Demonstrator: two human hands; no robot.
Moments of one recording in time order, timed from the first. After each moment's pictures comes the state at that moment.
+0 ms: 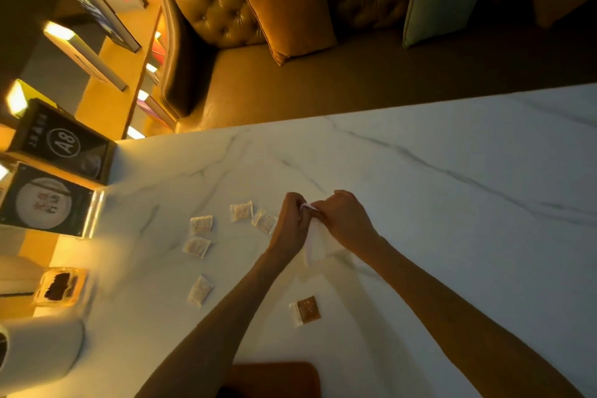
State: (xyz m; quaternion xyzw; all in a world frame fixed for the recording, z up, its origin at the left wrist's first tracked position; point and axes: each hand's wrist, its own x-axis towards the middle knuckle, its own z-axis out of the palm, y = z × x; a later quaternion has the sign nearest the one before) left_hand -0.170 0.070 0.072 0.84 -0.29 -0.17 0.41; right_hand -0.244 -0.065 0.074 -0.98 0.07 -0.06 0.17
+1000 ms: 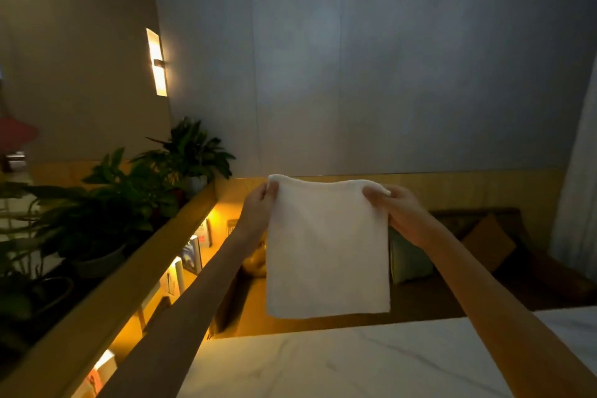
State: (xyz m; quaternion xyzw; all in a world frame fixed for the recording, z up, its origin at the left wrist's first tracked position) left_hand -0.099 0.280 0.587 0.62 -0.38 -0.04 0.68; right_hand -0.271 0.057 0.597 -0.76 0.05 -0.28 0.59
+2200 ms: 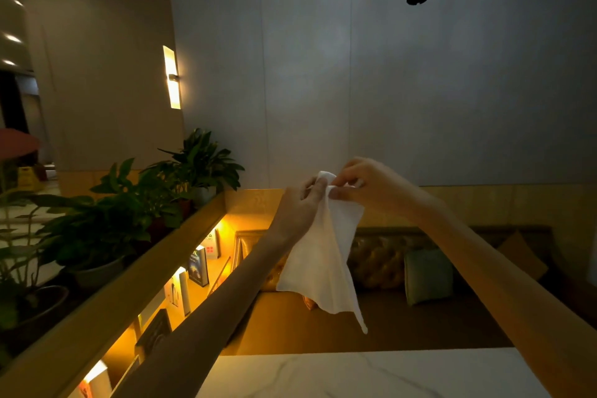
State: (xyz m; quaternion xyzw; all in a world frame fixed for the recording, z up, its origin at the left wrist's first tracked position) left_hand -0.166 0.203 0.619 0.65 -0.46 0.04 0.61; right_hand -0.261 0.066 0.670 -0.95 -0.01 -0.28 0.12
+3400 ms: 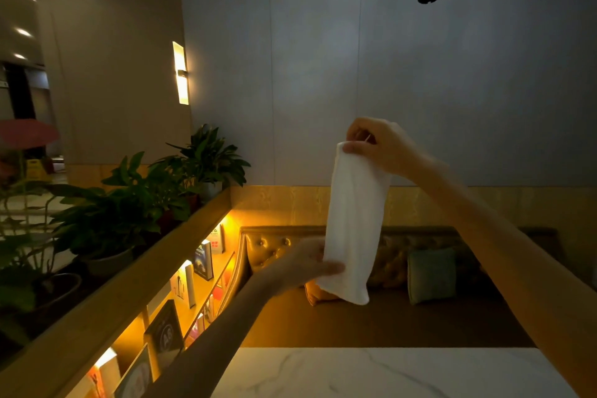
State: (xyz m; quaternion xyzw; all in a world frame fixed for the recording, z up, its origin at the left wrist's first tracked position) left_hand -0.154 0.232 0.545 0.70 -0.51 -0.19 0.46; right_hand -0.237 0.045 0.709 -0.91 -0.04 -0.38 0.14
